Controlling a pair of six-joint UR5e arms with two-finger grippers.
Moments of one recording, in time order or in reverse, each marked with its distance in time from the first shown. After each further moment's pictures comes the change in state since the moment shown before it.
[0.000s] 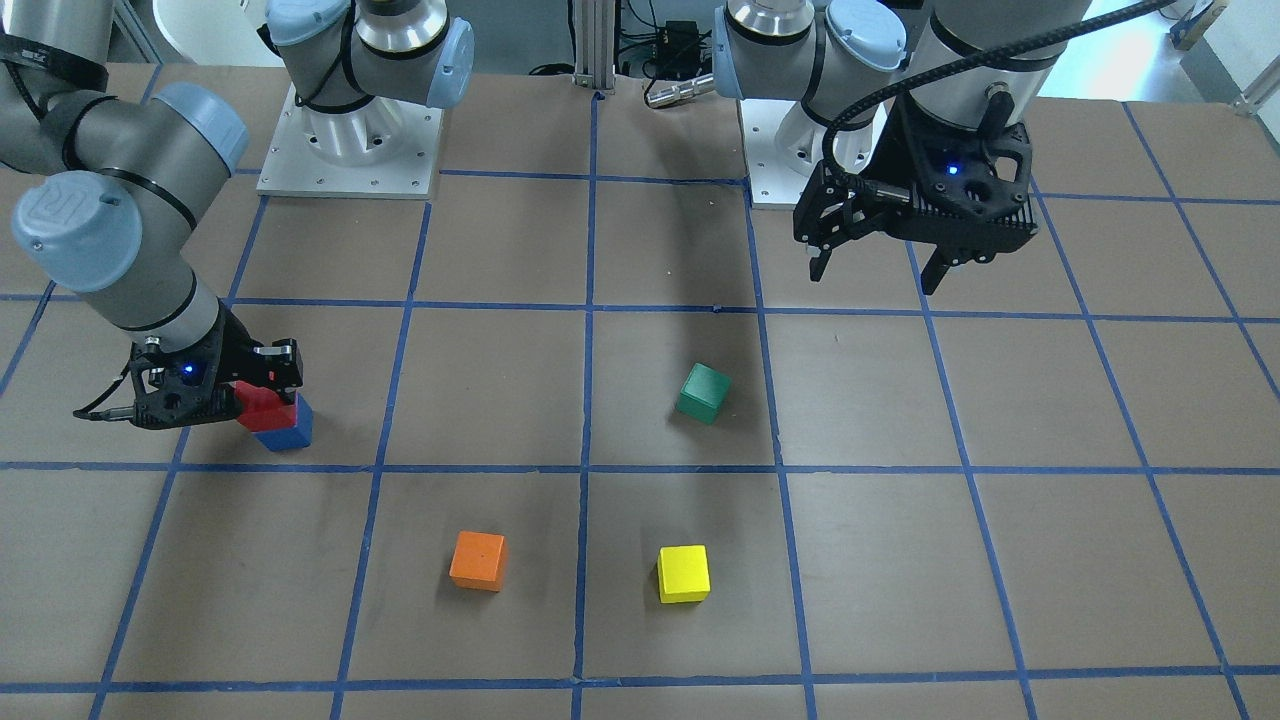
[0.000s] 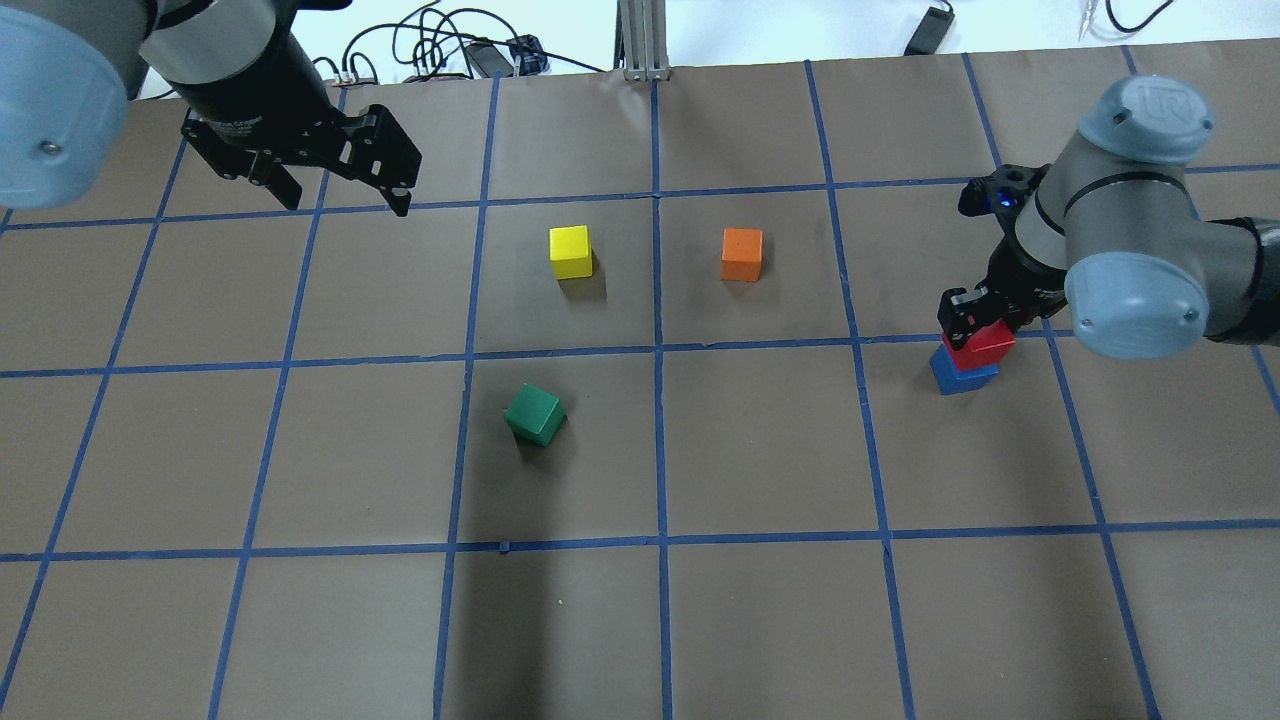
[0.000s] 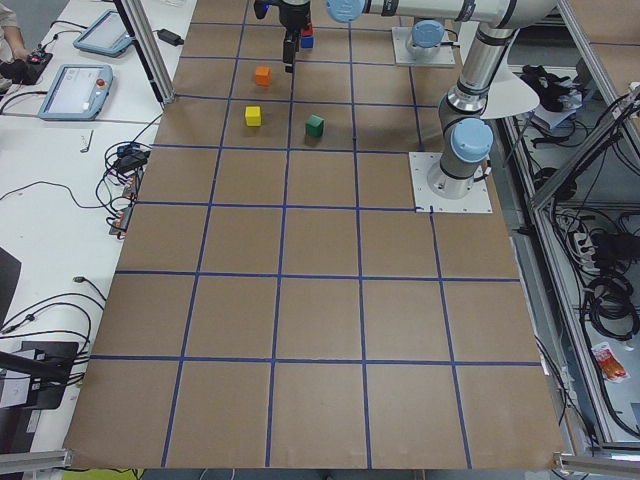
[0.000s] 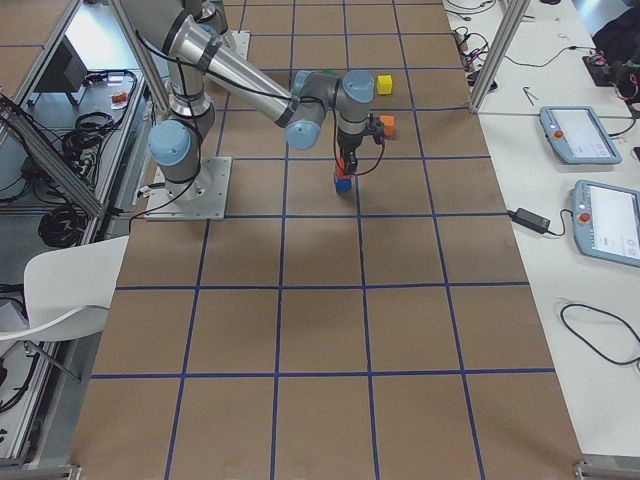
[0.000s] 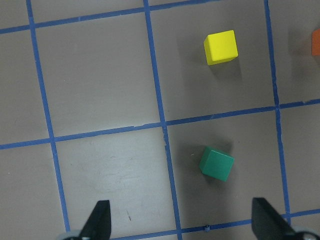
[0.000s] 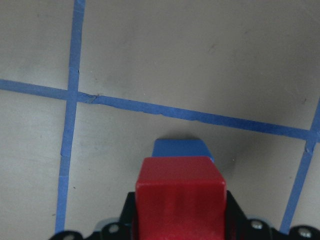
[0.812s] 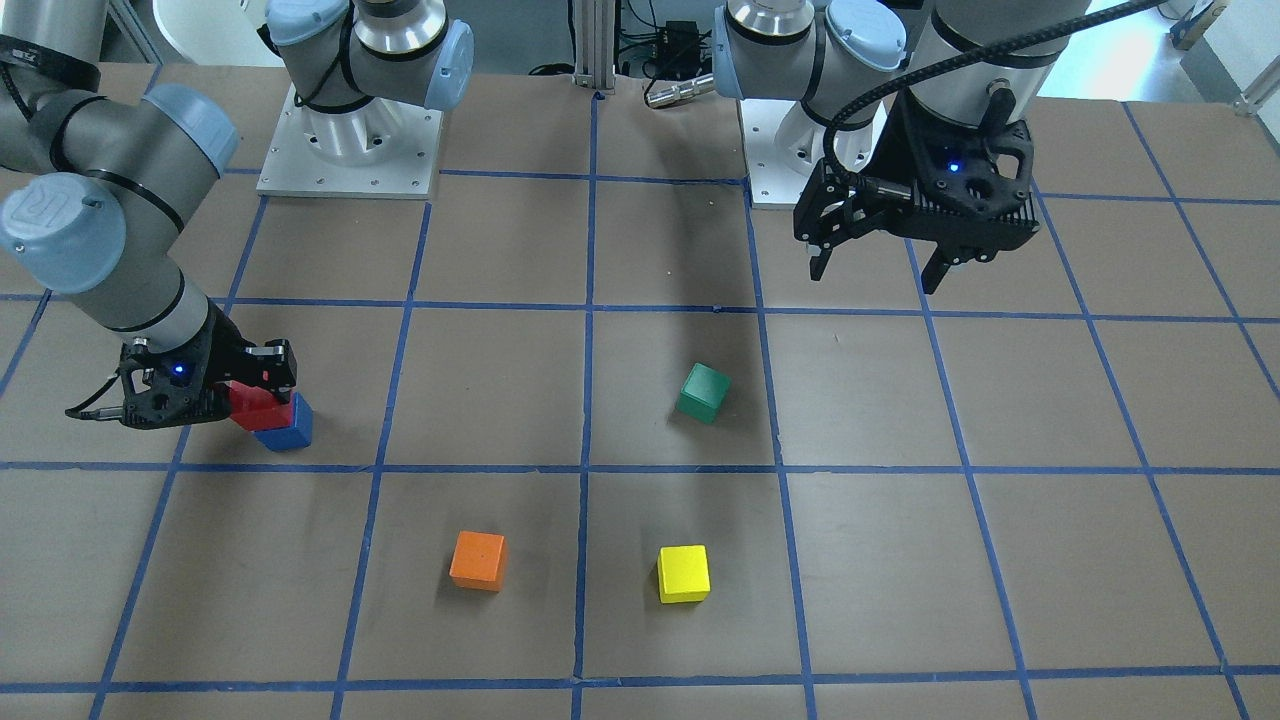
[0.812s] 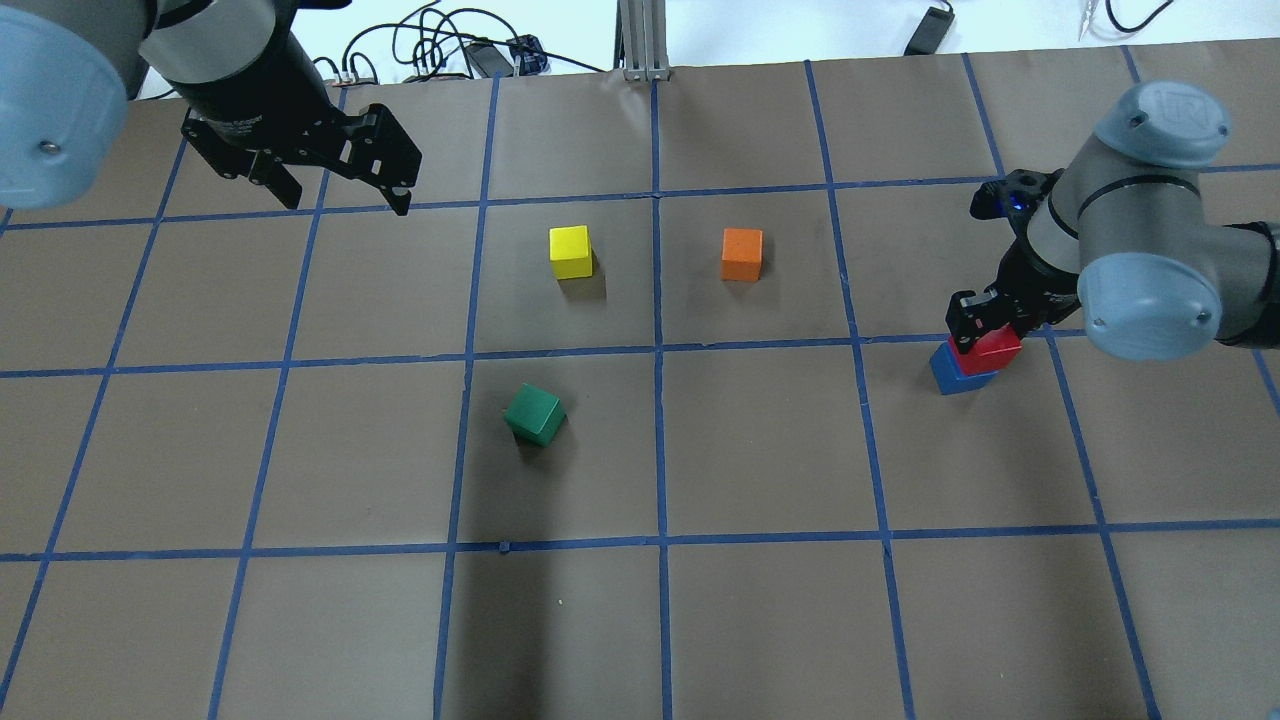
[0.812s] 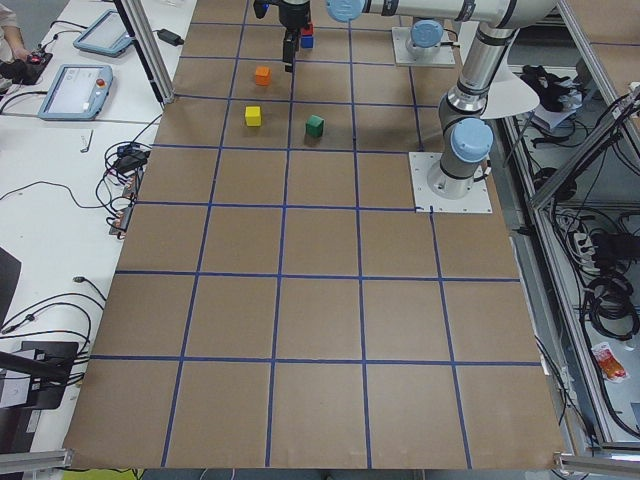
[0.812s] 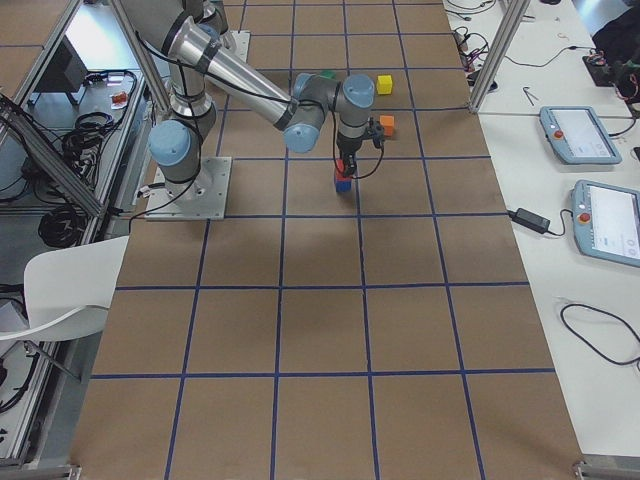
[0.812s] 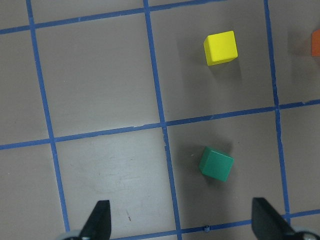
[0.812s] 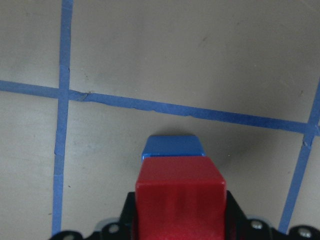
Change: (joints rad) left arm 0.000 -0.001 0.003 0.001 -0.001 0.000; right arm -0.018 0.001 0.001 0.008 0.017 -0.003
